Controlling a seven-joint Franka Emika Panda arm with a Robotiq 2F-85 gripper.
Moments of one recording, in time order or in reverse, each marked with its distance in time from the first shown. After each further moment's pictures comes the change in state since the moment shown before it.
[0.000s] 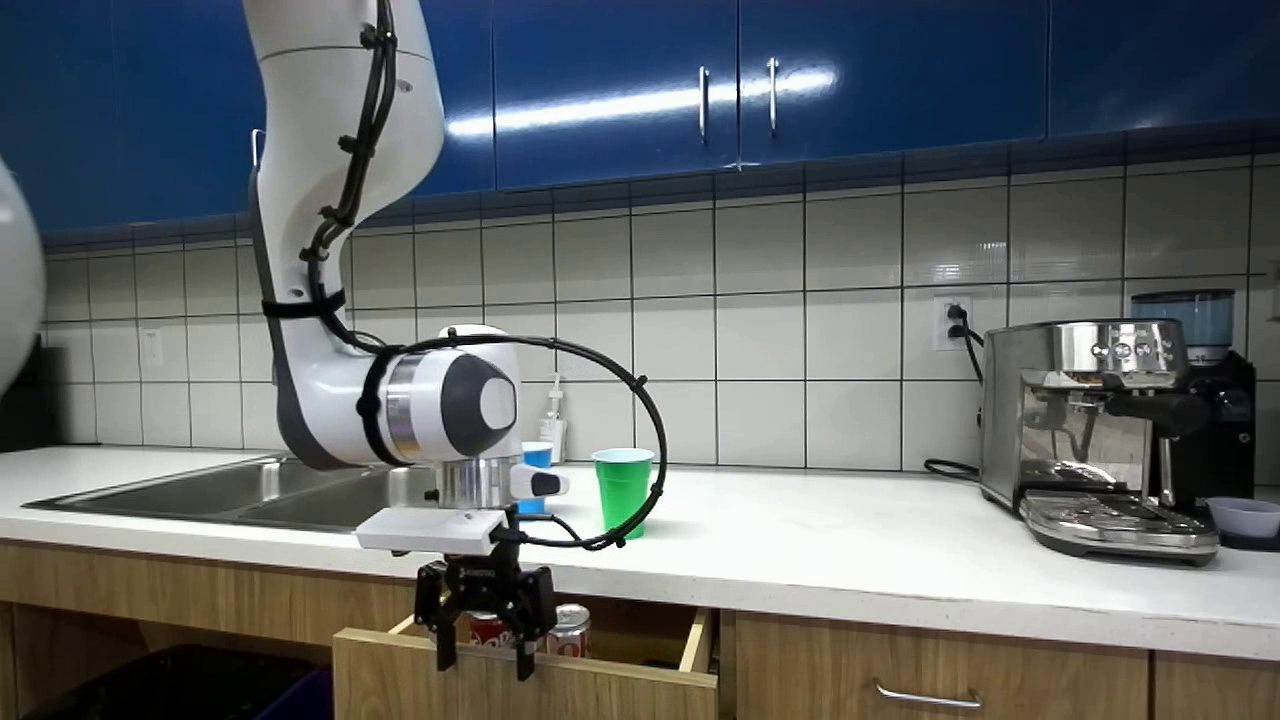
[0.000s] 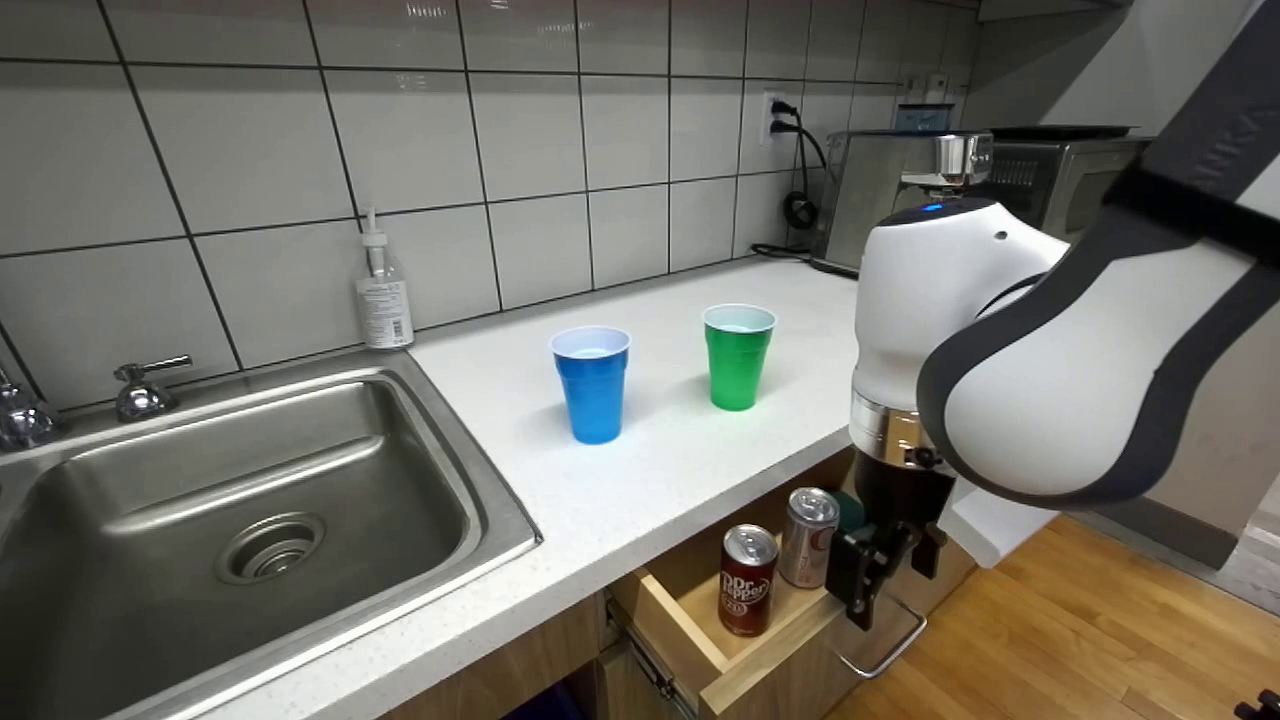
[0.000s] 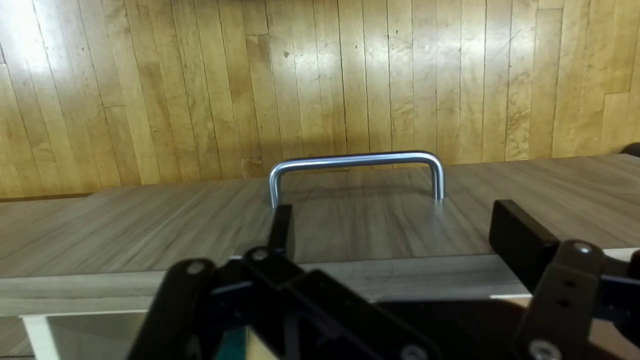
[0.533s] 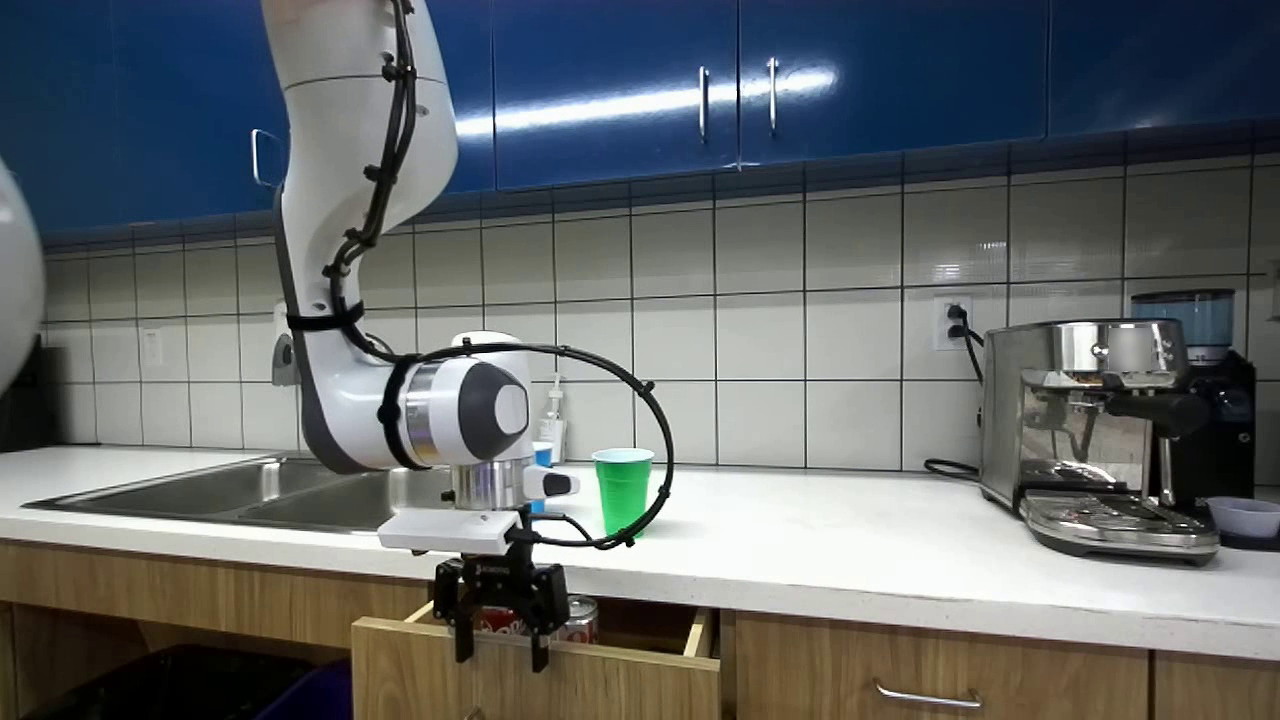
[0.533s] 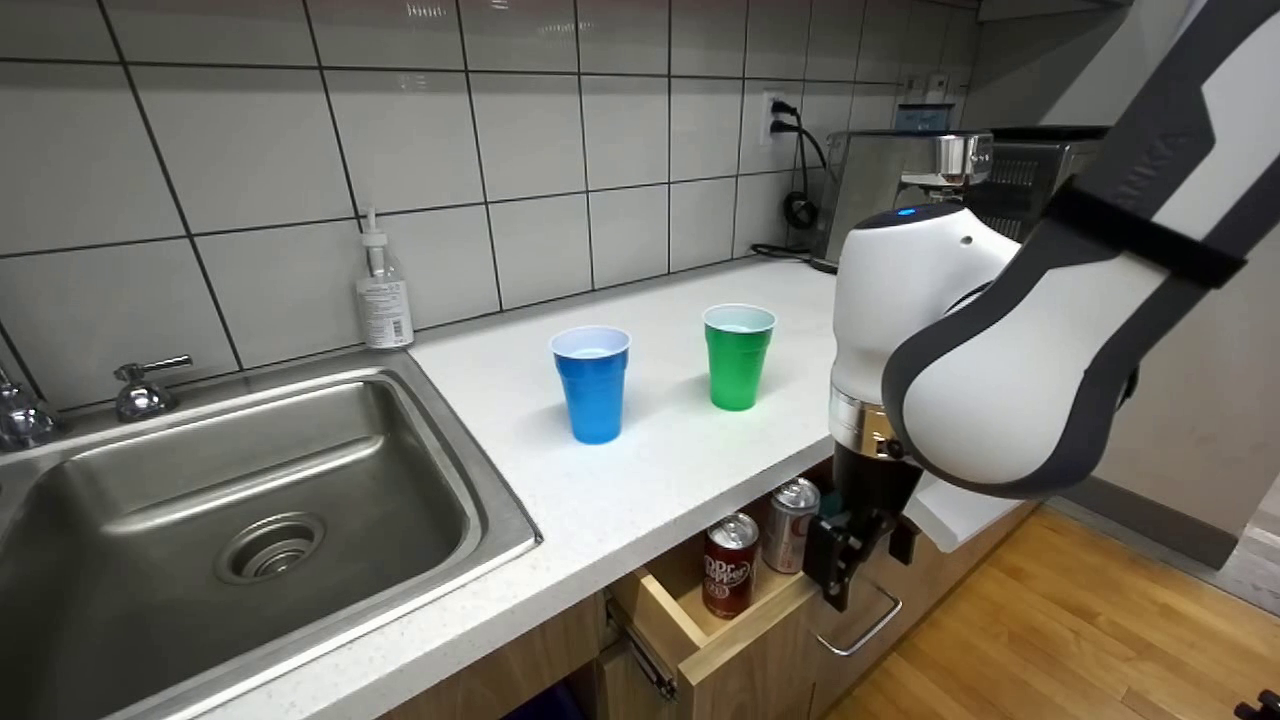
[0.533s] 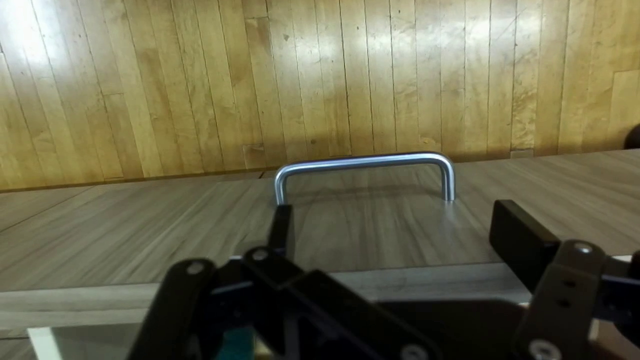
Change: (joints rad) arm 0.000 0.057 -0.009 0.071 0.001 0.006 0.008
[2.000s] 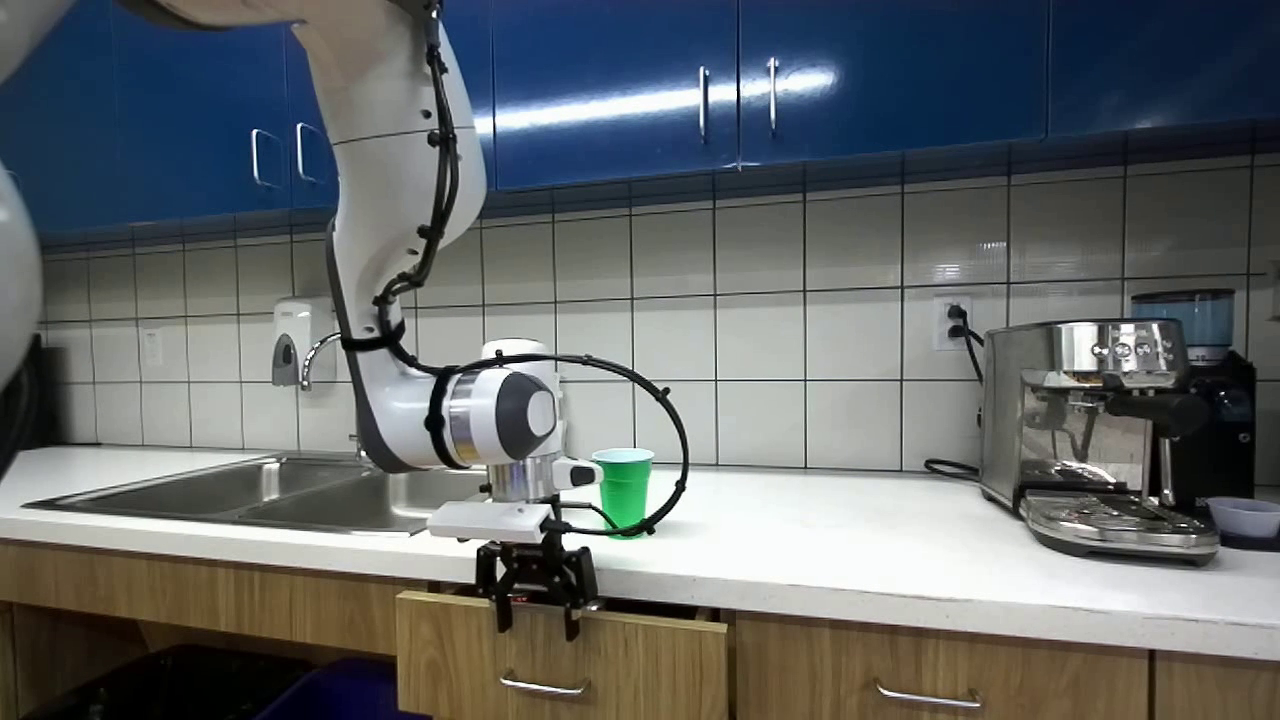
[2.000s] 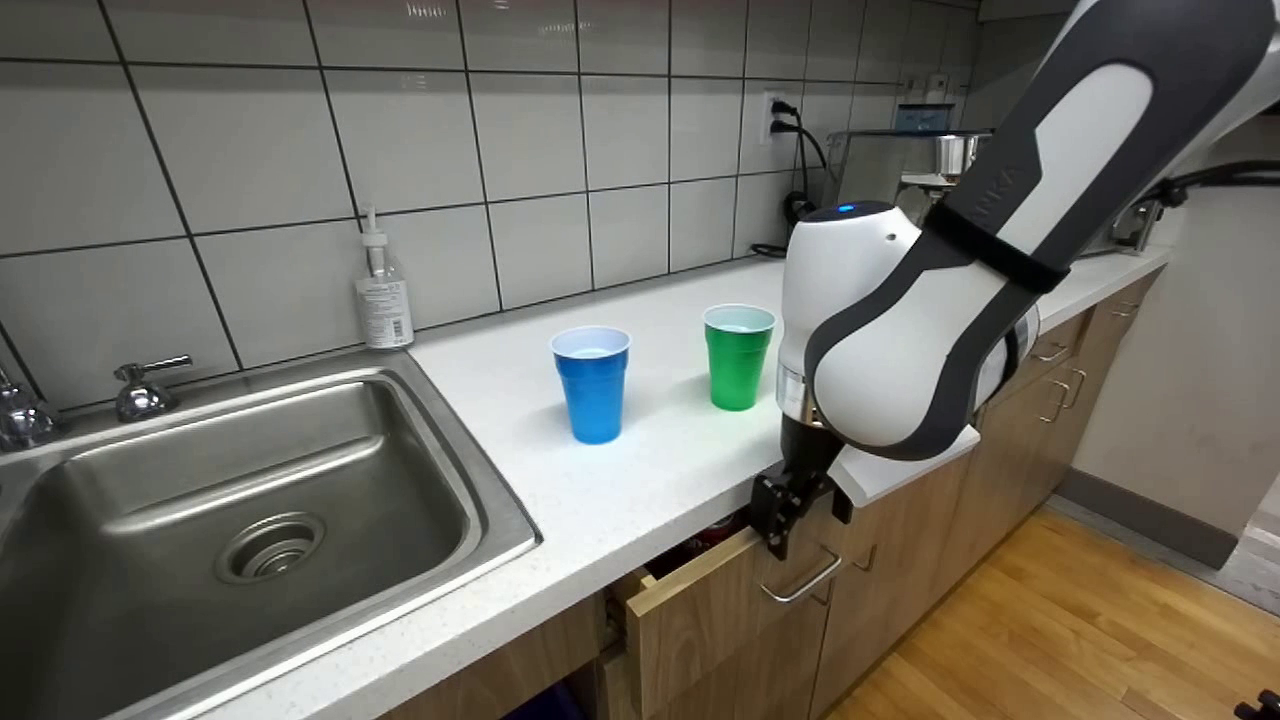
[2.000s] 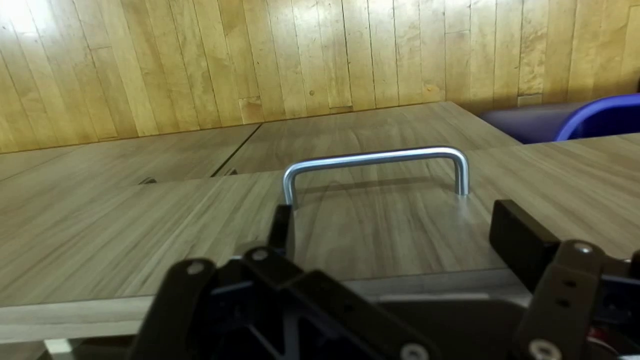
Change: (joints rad) arm -0.008 0.125 -0.010 0.195 0.016 -0.002 0.000
